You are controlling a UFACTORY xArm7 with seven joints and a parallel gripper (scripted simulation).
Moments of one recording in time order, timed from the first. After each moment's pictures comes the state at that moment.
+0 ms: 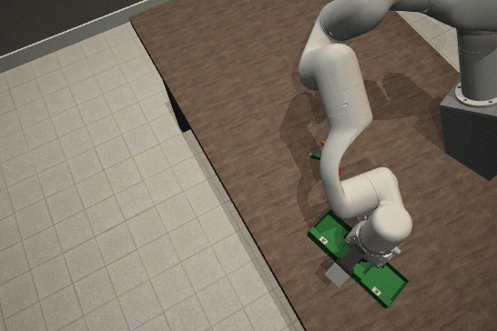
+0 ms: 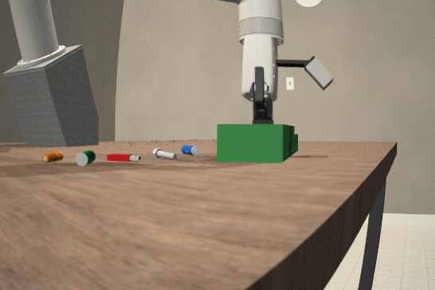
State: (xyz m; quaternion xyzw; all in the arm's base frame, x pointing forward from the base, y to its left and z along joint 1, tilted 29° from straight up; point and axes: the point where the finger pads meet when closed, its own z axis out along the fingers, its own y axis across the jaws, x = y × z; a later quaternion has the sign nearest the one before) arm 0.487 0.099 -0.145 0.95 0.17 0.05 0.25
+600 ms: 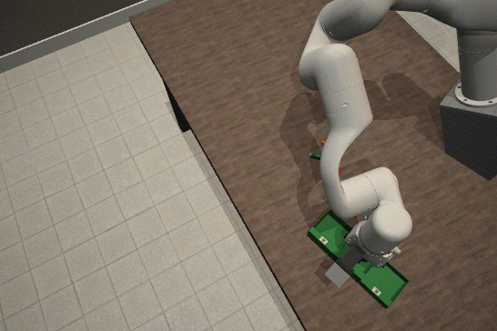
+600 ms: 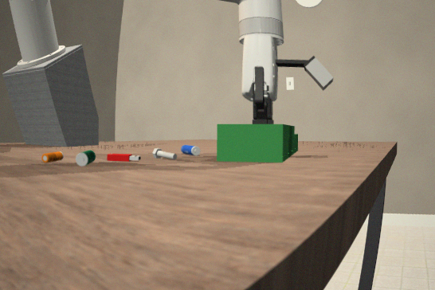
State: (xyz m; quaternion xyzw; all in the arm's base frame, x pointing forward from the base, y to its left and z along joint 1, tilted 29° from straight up) arm 0.487 0.099 -0.145 0.95 0.17 0.05 0.25
